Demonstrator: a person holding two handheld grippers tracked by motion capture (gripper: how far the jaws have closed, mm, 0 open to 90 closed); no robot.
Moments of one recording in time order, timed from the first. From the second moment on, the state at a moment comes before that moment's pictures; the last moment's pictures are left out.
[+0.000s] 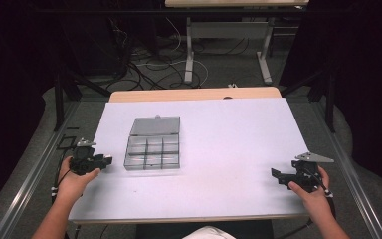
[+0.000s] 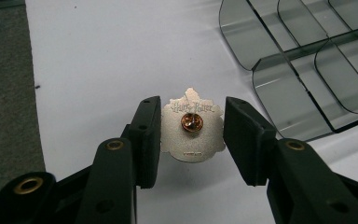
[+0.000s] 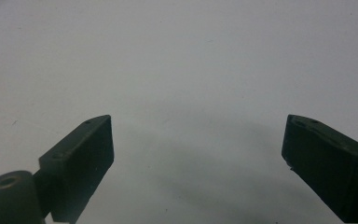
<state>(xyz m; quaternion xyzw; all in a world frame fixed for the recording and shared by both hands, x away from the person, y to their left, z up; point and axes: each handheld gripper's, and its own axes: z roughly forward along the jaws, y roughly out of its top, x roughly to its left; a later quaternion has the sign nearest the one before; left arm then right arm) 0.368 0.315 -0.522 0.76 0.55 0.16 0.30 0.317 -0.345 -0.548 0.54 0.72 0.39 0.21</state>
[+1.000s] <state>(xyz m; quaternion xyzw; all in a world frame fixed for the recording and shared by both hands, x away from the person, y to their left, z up) 0.365 0.301 -0.500 0.74 0.56 0.16 0.34 0.317 -0.346 -0.548 0.53 0.72 0.39 0.21</state>
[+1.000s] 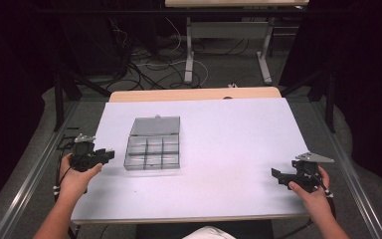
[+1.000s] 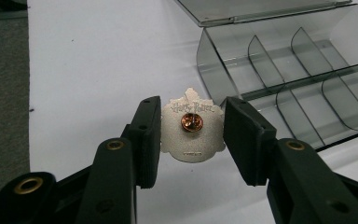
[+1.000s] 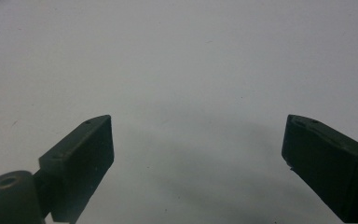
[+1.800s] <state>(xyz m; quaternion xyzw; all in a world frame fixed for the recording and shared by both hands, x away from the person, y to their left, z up) 0.362 0.277 -0.485 0.74 0.55 0.14 0.35 0.317 -0.346 -0.548 0.53 0.72 0.39 0.21</state>
